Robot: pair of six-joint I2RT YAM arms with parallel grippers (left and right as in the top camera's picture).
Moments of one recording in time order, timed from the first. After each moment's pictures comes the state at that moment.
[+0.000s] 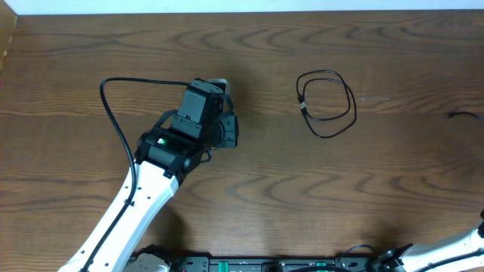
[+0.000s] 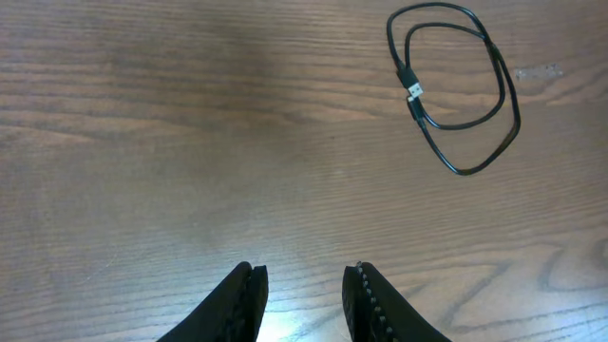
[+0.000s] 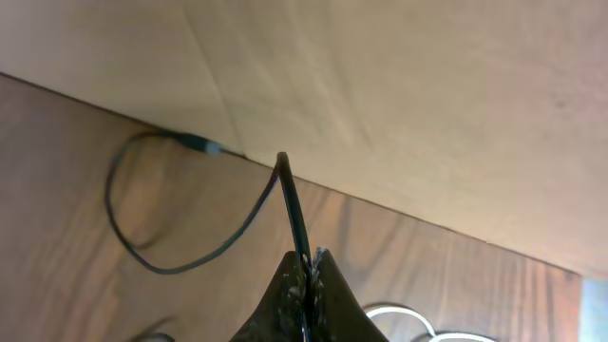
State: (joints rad) left arm -0.45 1.28 1.12 -0.74 0.06 -0.38; right arm -0.96 1.95 1.92 -0.79 0.24 0.19
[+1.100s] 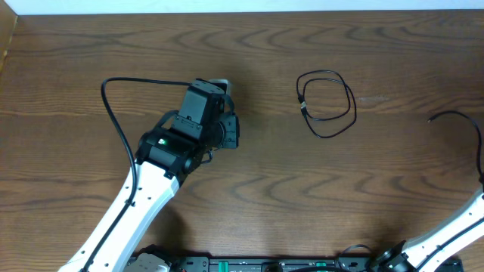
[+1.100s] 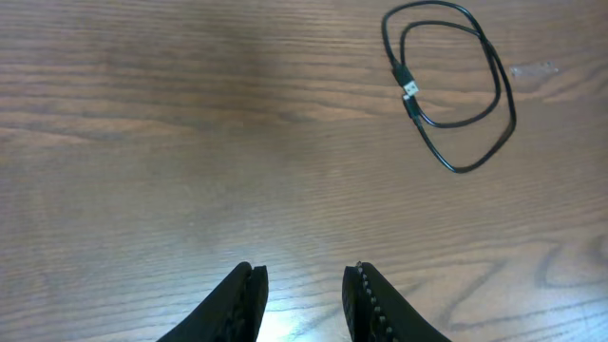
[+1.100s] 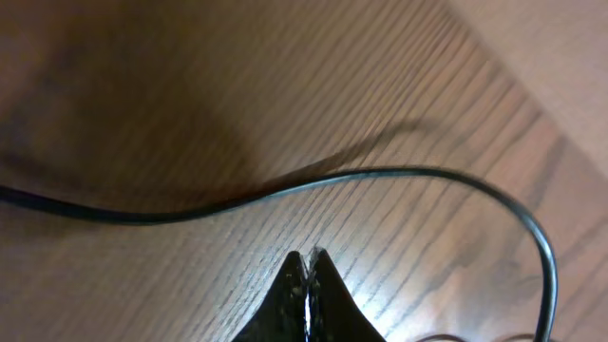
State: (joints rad) left arm -0.46 1.28 1.12 -0.74 0.07 -0.38; right arm -0.80 2.34 1.92 -0.78 0.29 0.04
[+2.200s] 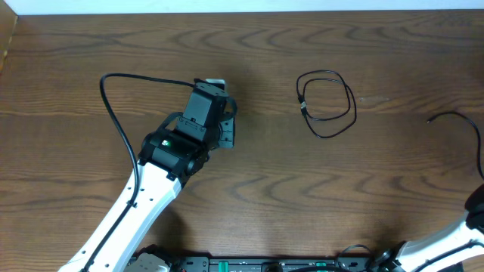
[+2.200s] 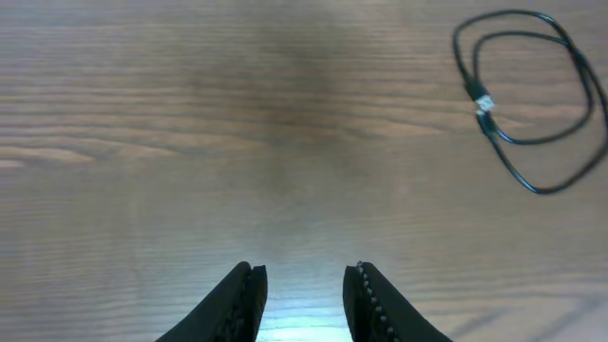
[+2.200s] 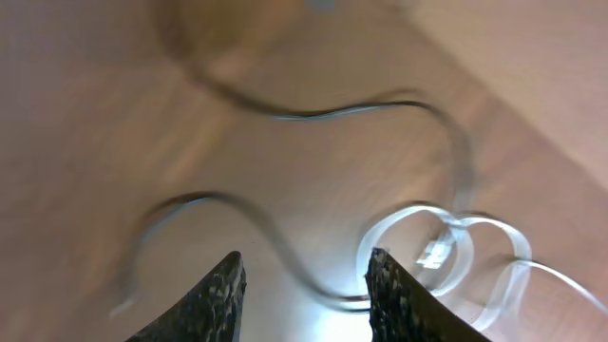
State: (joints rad) left arm -0.49 1.28 1.12 -0.76 -0.13 -0.35; right arm -0.73 1.96 1.92 -1.07 0.12 0.12
